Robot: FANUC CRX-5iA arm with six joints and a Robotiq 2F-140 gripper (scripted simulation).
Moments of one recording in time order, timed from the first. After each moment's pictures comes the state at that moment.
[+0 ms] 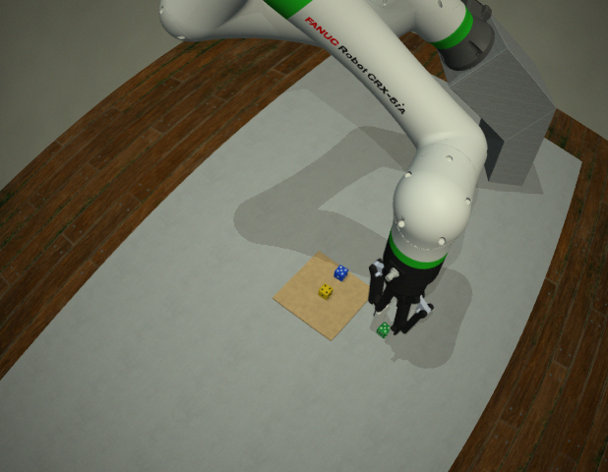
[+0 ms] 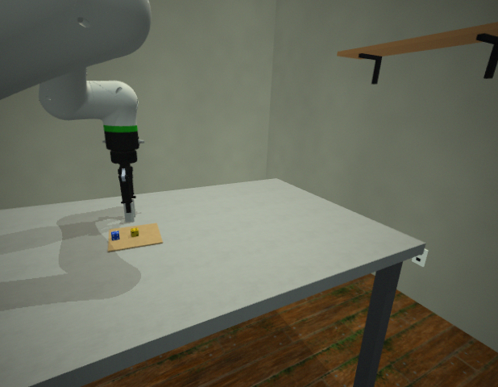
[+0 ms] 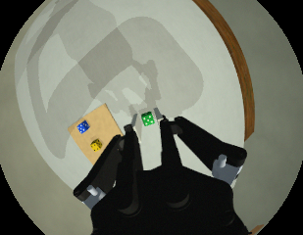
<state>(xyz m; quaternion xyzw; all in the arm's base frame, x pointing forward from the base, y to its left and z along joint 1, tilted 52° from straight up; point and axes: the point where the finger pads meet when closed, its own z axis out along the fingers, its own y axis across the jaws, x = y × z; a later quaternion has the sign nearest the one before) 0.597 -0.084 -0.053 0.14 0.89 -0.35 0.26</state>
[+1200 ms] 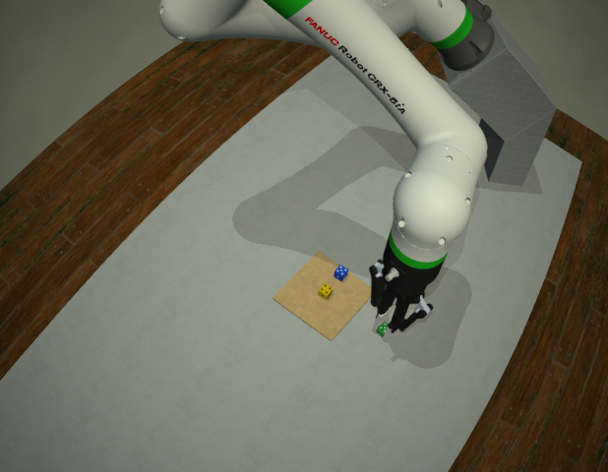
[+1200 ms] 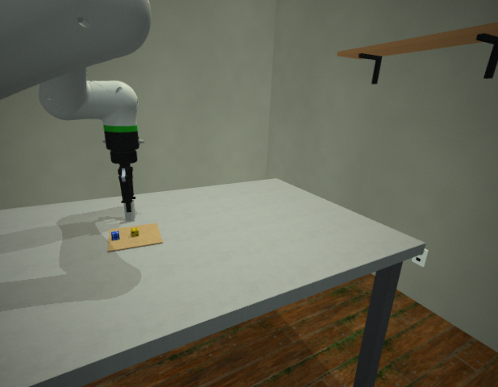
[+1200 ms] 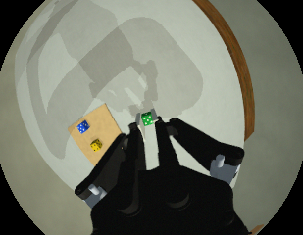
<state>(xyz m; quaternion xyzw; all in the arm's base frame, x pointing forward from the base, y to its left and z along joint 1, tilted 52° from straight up) 0.597 -0.084 -0.053 0.14 0.89 -0.35 0.26</state>
